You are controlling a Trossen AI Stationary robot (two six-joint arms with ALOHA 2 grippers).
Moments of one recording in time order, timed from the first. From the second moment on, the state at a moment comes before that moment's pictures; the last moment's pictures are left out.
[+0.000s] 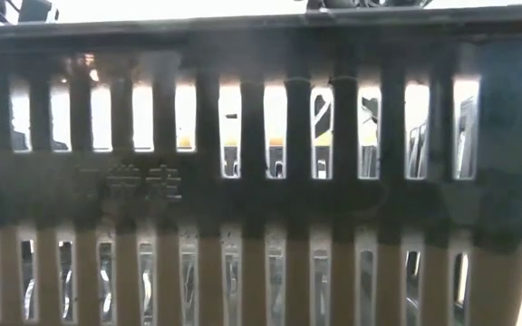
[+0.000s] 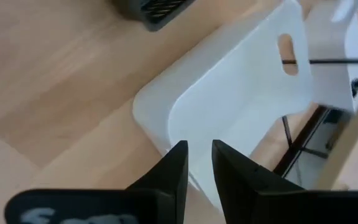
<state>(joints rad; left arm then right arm) -0.03 0.26 0.01 0.45 -0.40 0.33 -0.10 1.54 1.02 -0.37 0.11 -1.22</state>
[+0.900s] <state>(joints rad) 0.00 0.26 0.01 0.41 -0.40 0.26 -0.15 1.54 0.74 0.14 0.14 -1.46</state>
